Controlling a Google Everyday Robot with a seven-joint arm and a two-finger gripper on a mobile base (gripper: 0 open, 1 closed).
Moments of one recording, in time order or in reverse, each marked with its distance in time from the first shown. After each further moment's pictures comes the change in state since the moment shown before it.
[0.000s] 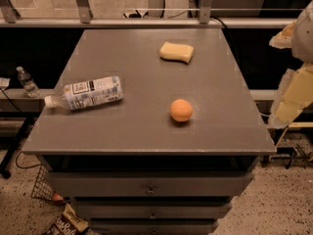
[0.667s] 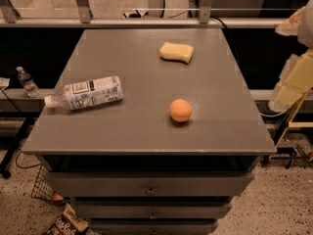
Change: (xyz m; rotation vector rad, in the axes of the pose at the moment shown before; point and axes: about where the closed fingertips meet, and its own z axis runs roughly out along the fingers) arm 0.004 -0.030 -0.004 0.052 -0.052 0.032
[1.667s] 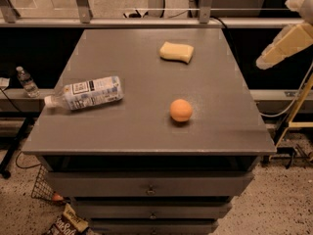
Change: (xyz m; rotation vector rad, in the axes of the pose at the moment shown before) arm 0.003 -0.114 0.026 0.178 -0.265 0.184
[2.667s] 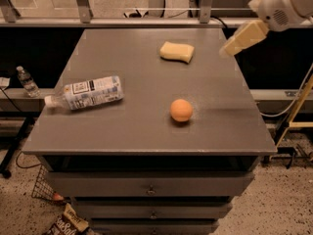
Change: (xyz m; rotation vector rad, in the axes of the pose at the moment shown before) arm -0.045 -0.014 0.072 -0.034 -0.110 0.058
